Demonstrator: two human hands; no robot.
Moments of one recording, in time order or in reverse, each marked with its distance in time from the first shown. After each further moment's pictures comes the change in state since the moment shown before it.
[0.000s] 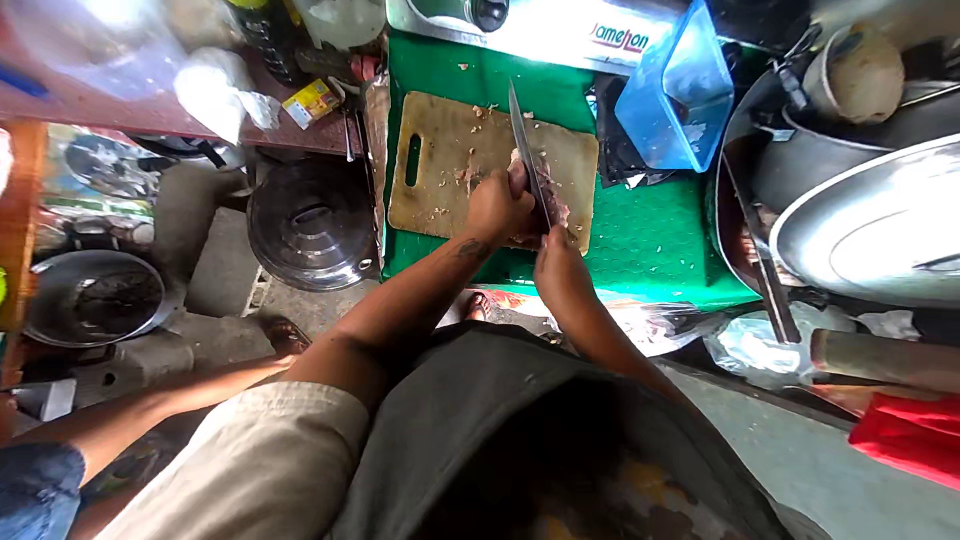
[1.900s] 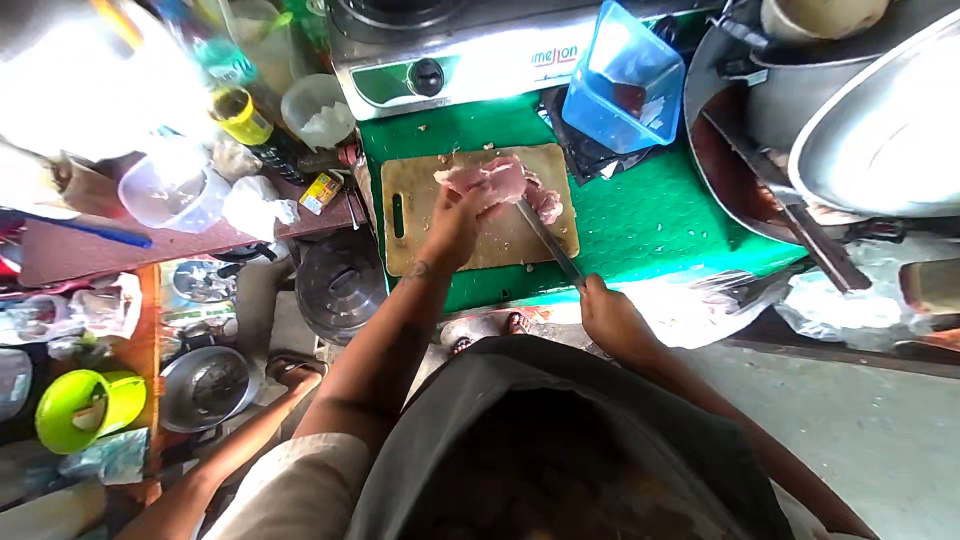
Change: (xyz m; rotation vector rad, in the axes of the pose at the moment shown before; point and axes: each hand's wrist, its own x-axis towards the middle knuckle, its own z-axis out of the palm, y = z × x) left_hand -0.024 0.029 -0.029 -1.067 -0.033 0.087; right_hand -0.049 0.077 -0.021 0.035 -0.182 0.048
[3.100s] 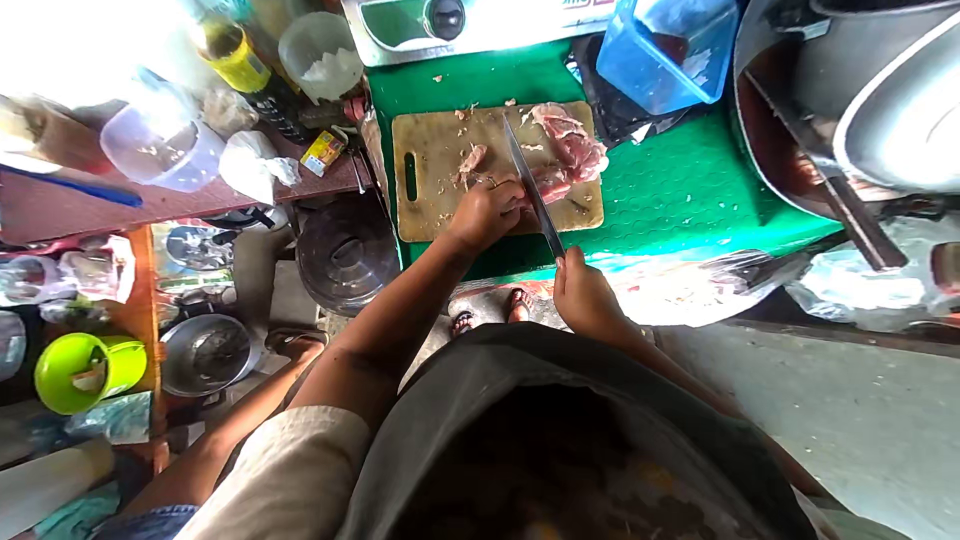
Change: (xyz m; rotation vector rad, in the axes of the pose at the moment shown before) left_hand 0.019 -0.065 -0.063 1.192 -0.386 0.895; right_hand -0.006 -0.066 0.030 0.100 0.054 0.022
